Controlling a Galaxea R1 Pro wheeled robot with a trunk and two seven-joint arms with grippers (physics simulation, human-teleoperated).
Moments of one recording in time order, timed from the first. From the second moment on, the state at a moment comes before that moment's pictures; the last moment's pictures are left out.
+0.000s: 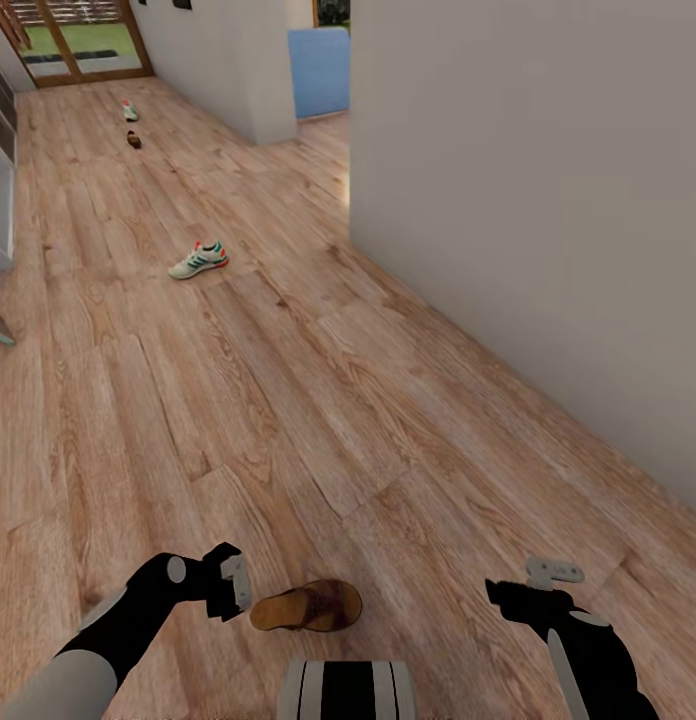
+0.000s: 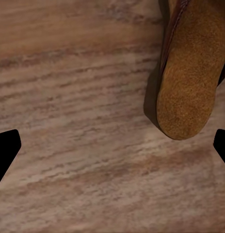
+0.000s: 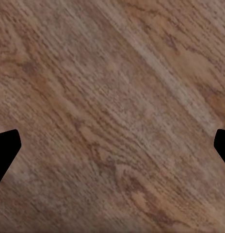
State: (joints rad) left arm -0.57 0.15 -0.12 -0.73 -0.85 0.00 -0.75; right arm -0.14 0.00 -0.16 -1.49 0.00 0.74 -0.01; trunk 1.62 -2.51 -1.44
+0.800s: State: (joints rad) left arm -0.57 0.13 -0.12 -0.73 -0.85 0.00 -0.76; right arm -0.14 0.00 -0.16 -1.49 0.00 0.74 -0.01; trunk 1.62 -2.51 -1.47
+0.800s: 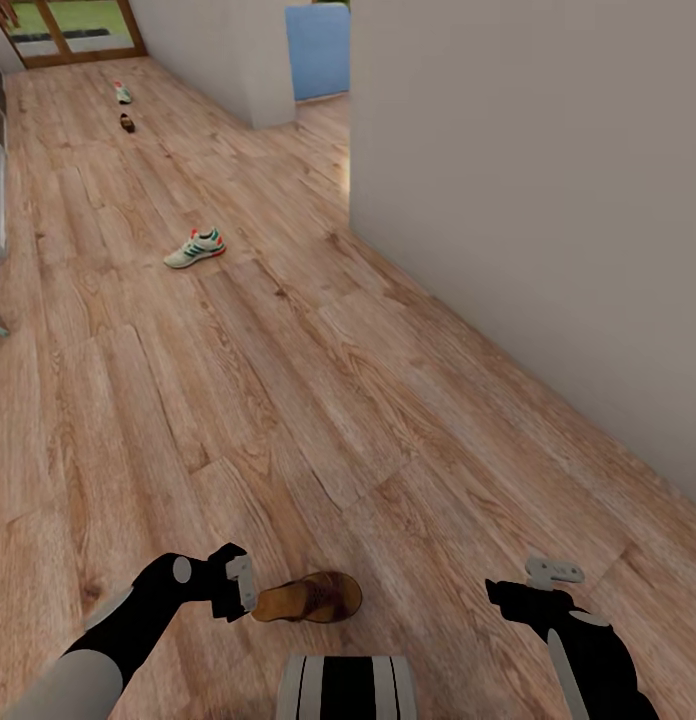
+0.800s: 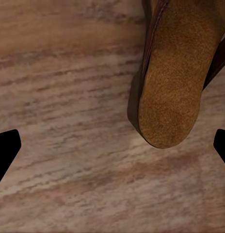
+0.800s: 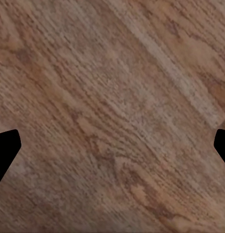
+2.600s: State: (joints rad) left arm -0.57 0.13 -0.12 -0.73 -0.85 0.00 -0.75; right arm -0.14 0.00 -0.16 -1.49 0.00 0.74 -0.01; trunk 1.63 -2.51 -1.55
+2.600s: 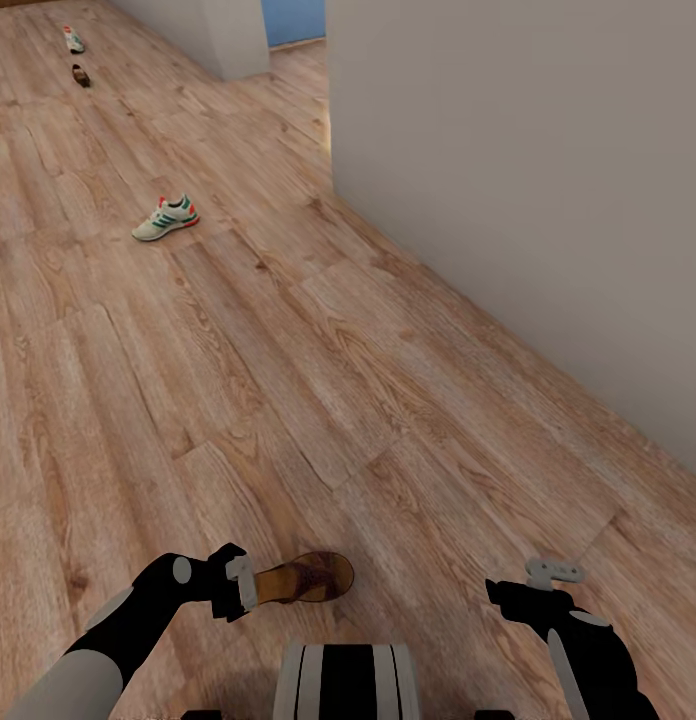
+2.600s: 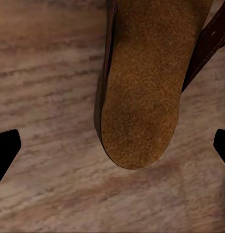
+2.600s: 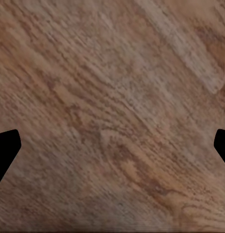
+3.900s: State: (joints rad) left arm -0.57 0.13 -0.12 -0.73 -0.85 0.00 -0.75; right arm -0.14 0.00 -0.16 -1.49 0.00 0.74 -0.01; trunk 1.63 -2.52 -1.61
